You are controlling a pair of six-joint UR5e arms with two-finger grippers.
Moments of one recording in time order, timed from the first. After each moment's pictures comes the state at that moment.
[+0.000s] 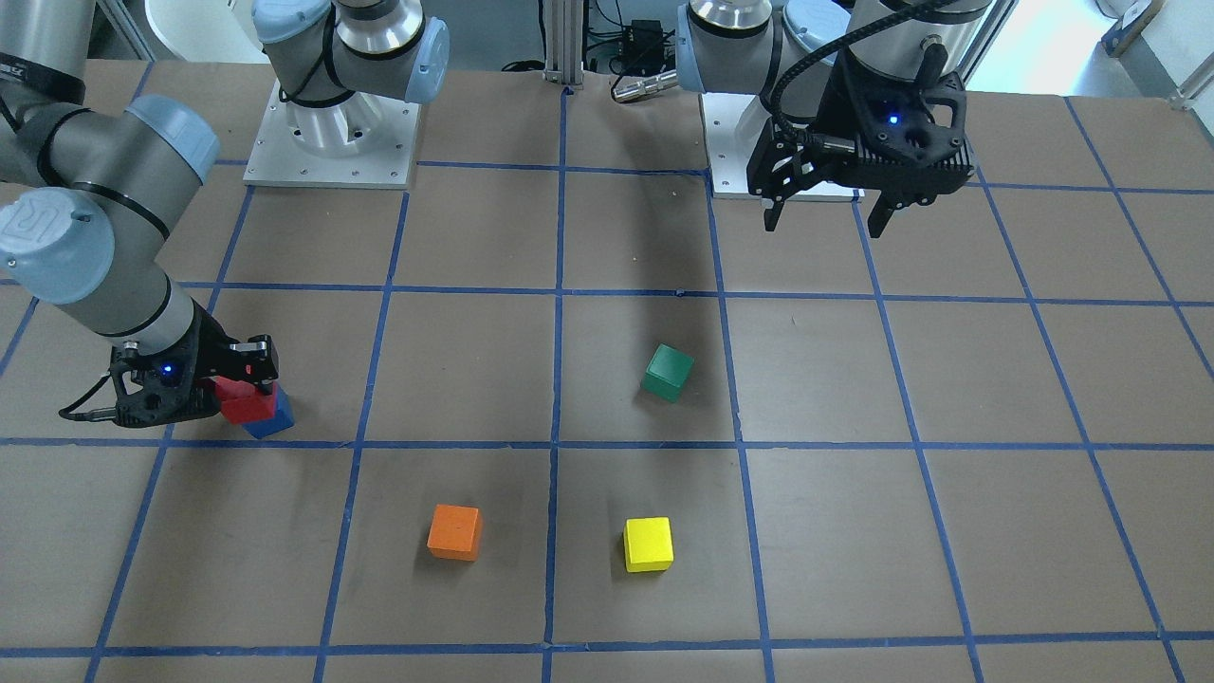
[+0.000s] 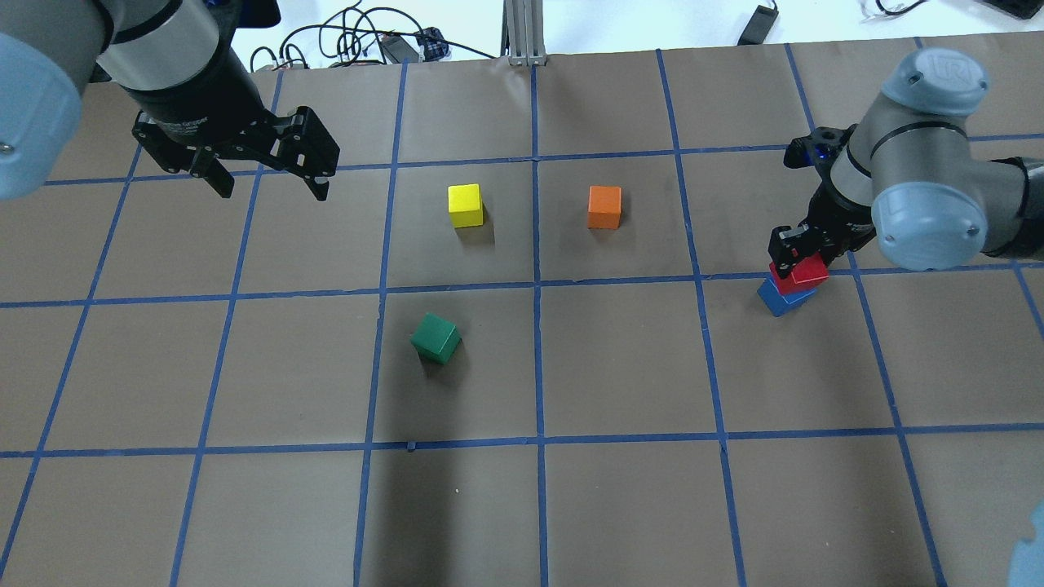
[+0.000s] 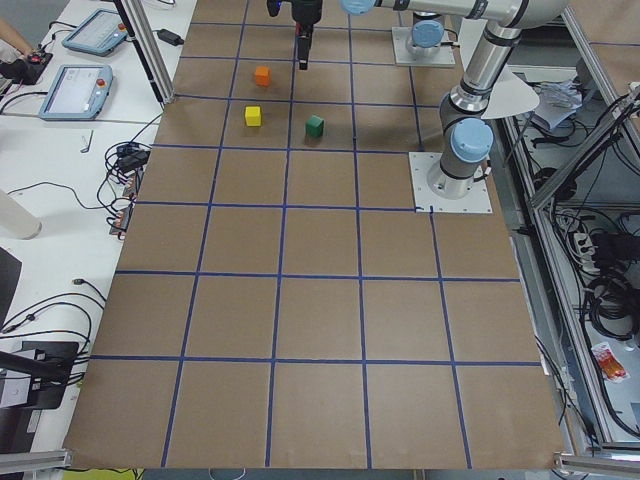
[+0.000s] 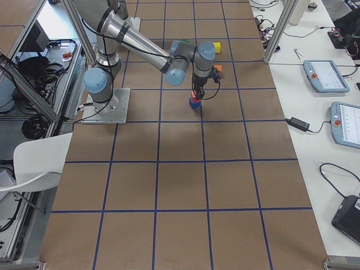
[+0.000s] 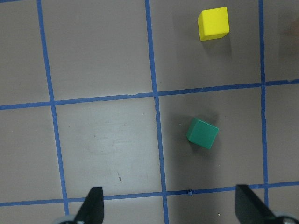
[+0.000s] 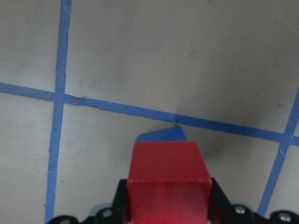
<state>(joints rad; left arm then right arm) -1.60 -1.55 -1.53 -1.59 1.60 0.04 1.33 -1.34 1.92 -2.08 -1.56 -0.43</state>
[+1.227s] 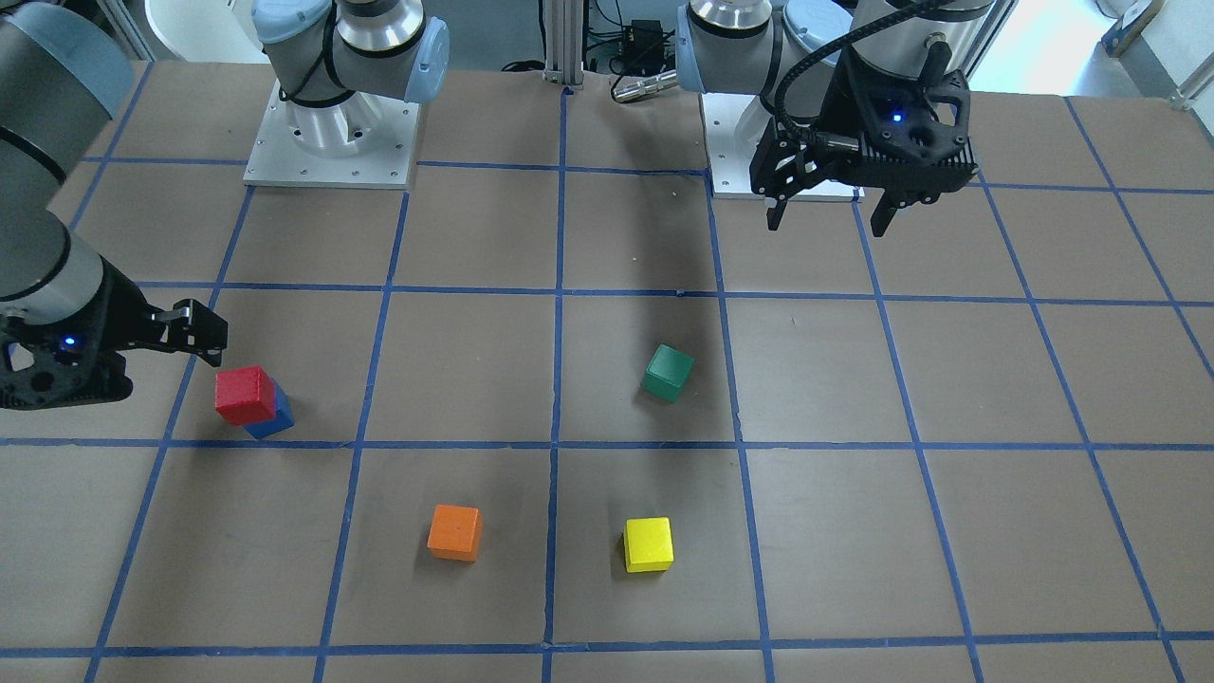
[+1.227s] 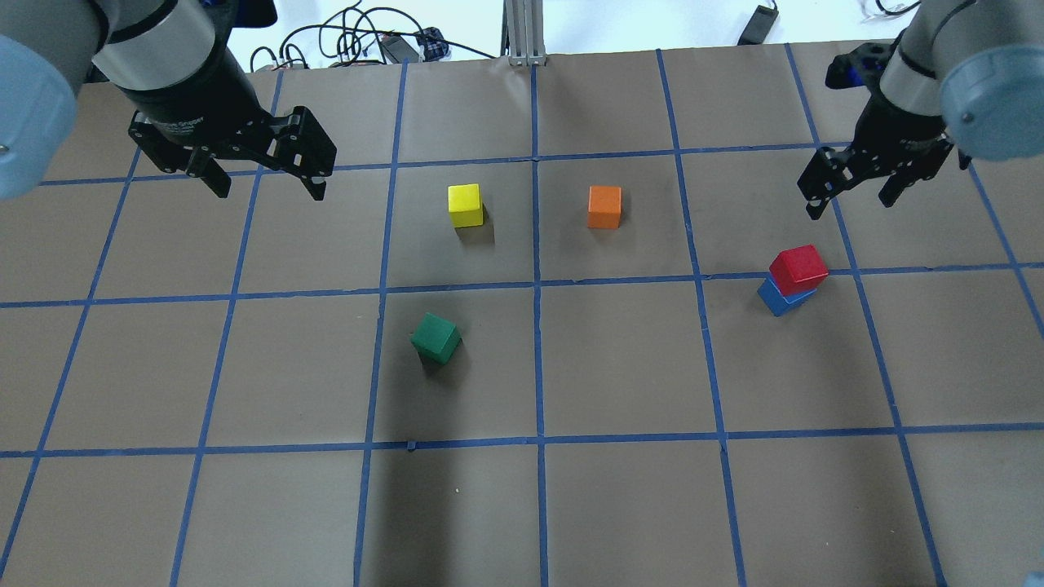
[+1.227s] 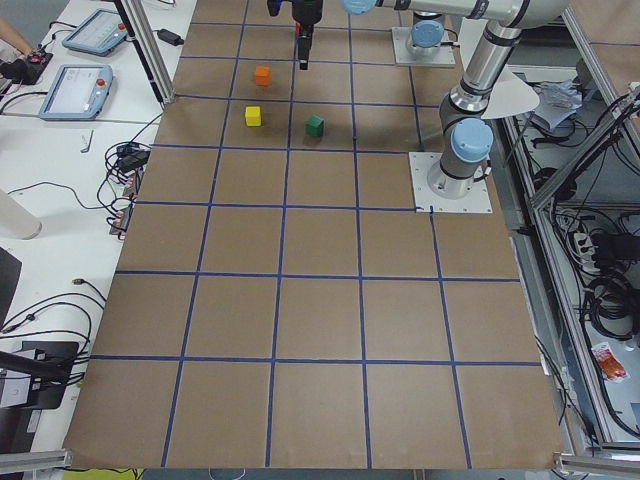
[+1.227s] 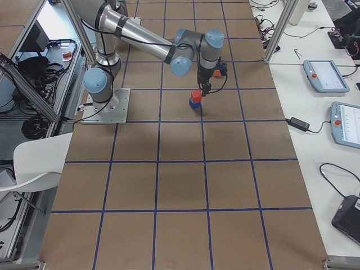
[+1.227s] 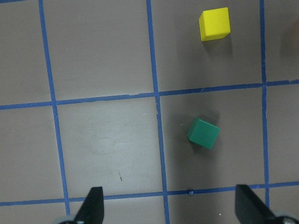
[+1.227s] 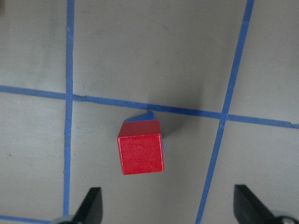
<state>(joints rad) -1.60 -1.54 -1.53 -1.59 1.60 0.04 1.33 -1.37 1.59 -1.67 -1.62 -0.37</state>
